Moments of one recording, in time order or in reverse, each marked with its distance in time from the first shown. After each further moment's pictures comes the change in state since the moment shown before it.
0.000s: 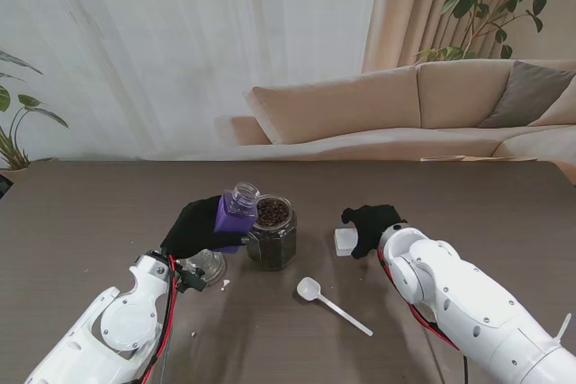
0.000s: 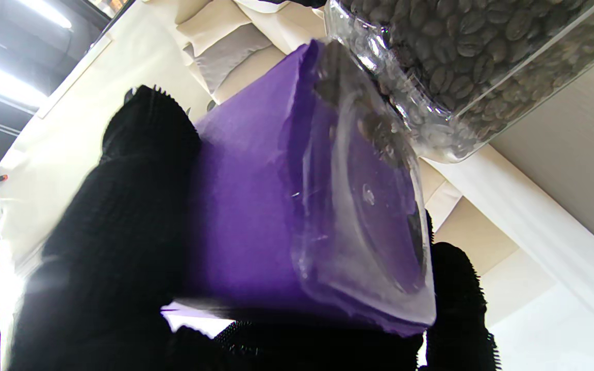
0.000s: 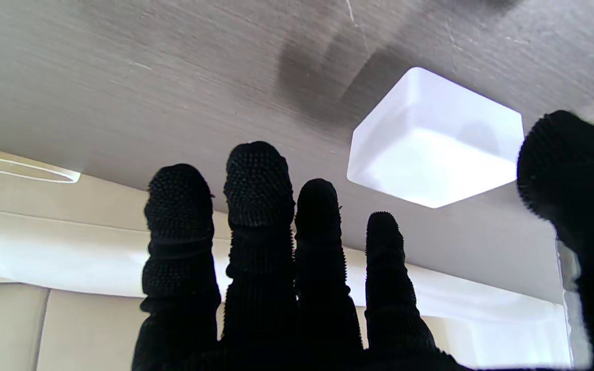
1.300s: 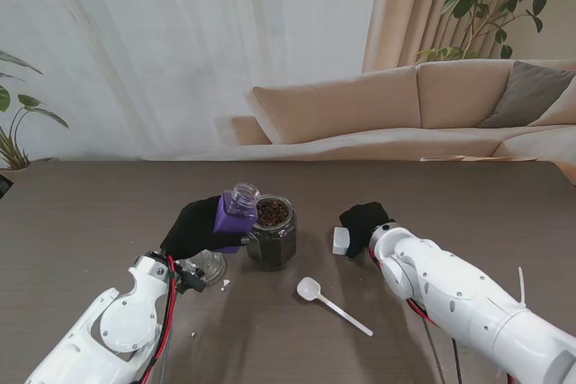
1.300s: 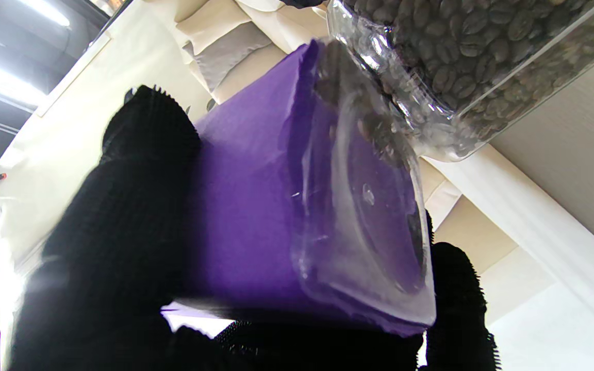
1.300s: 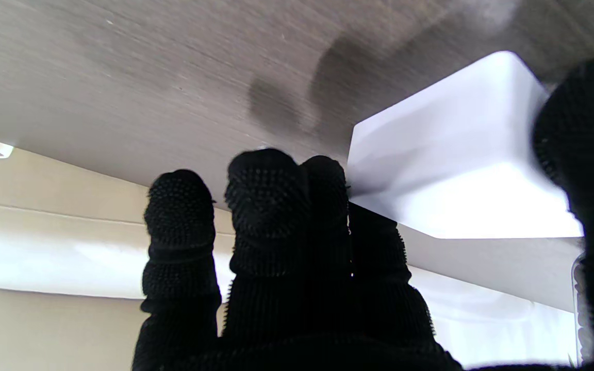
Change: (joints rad) left arm 0.011 0.000 -0.005 -0.016 0.001 0.009 0.002; right arm 0.212 -0.071 -0.311 0.332 0.170 -0.041 -0.288; left_hand 0.000 0.000 0.000 0.000 0.000 0.000 0.000 0.000 0.000 0.000 0.000 0.000 0.000 0.000 0.000 0.000 0.000 0.000 0.000 0.000; right_hand 0.065 -0.151 -0.025 -0.202 0.488 0.081 0.235 -0.065 0.400 -0.010 -0.005 0.022 0.234 -0.075 0.030 -0.001 0.001 -0.005 0.077 0.000
